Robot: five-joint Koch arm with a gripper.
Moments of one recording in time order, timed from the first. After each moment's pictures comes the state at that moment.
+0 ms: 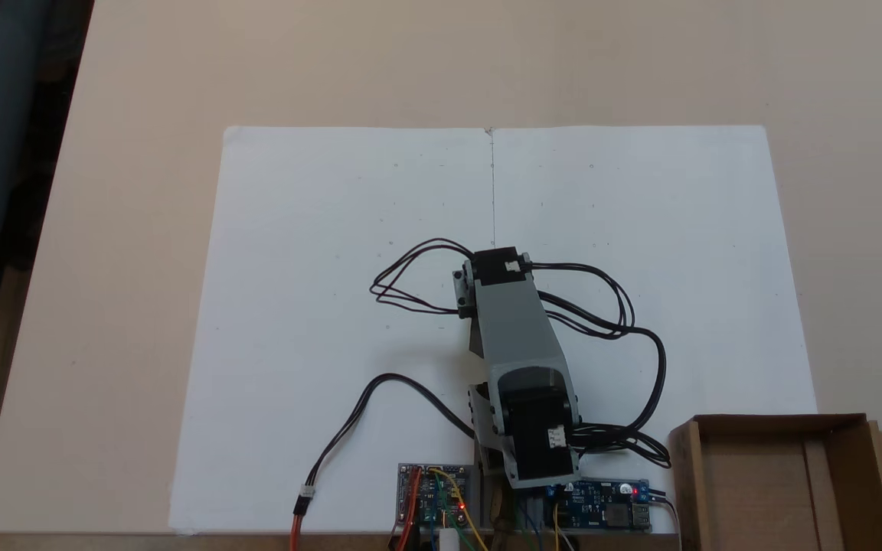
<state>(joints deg) -8.5 109.2 141.7 32.7 13.3</state>
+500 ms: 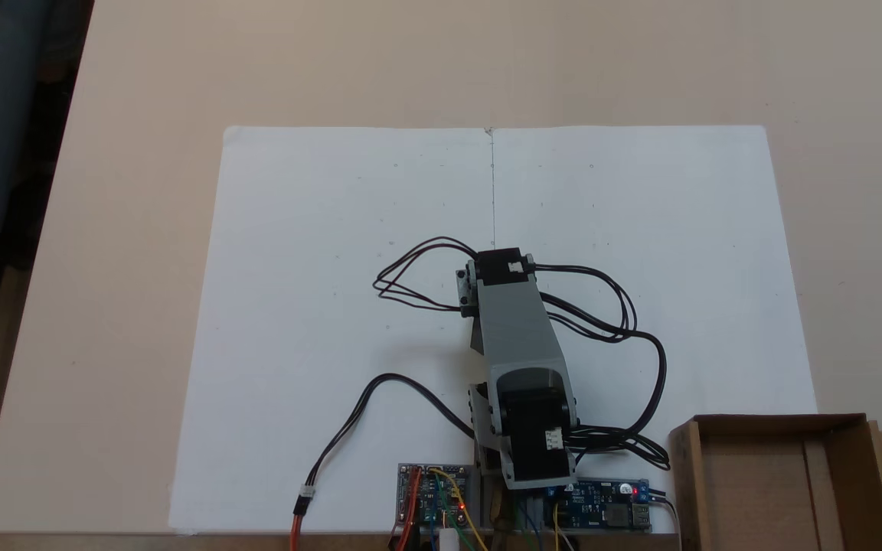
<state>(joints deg) -6.9 109.1 142.5 31.9 13.3</state>
